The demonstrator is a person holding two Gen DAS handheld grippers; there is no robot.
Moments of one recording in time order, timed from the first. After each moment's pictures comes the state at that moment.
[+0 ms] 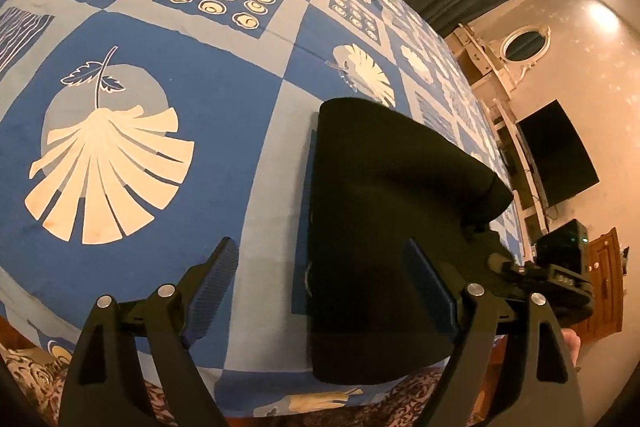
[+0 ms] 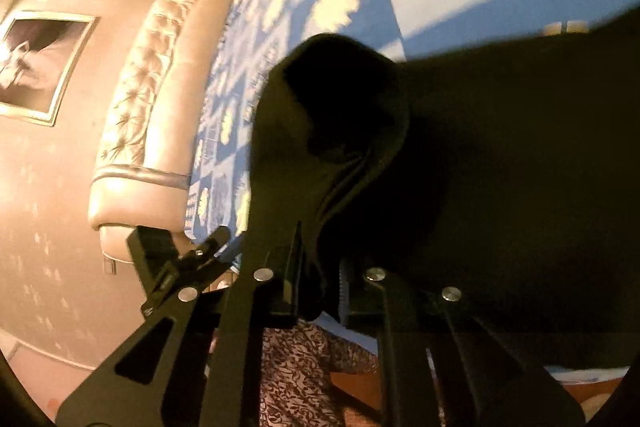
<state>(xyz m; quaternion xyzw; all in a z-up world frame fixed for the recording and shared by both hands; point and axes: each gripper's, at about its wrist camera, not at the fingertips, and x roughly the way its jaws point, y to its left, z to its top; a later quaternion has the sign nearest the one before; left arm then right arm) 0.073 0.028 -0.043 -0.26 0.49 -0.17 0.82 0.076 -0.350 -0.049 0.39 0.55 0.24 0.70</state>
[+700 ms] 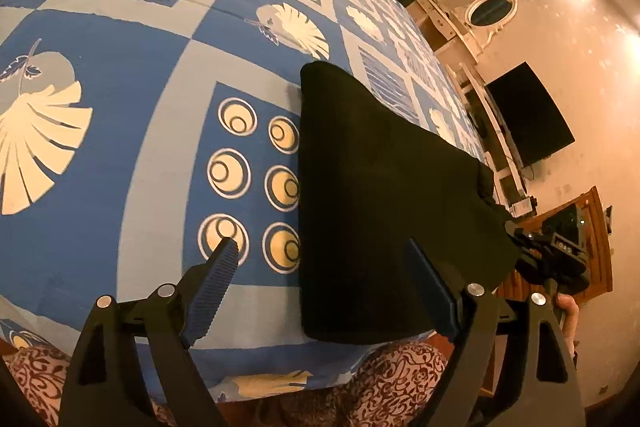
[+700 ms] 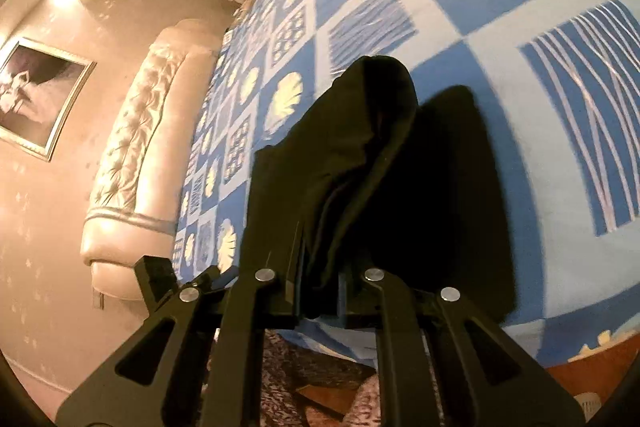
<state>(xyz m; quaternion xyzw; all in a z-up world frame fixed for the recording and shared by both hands) 0.061 -0.038 -0.042 -0.23 0.51 -0.24 0.80 0.031 -0.475 -0.019 0.40 0.50 0.16 0.75</state>
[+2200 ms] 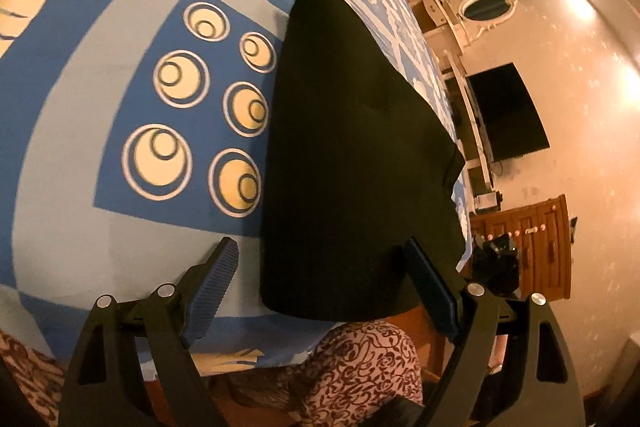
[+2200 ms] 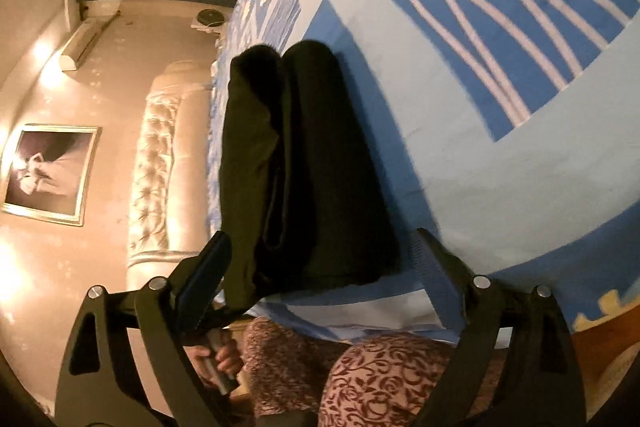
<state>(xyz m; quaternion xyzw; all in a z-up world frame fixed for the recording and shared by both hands) 0.051 -0.068 -0.082 -0.30 0.55 -0.29 0.73 -0.015 -0.531 -0.112 0.54 0.48 0.15 0.68</state>
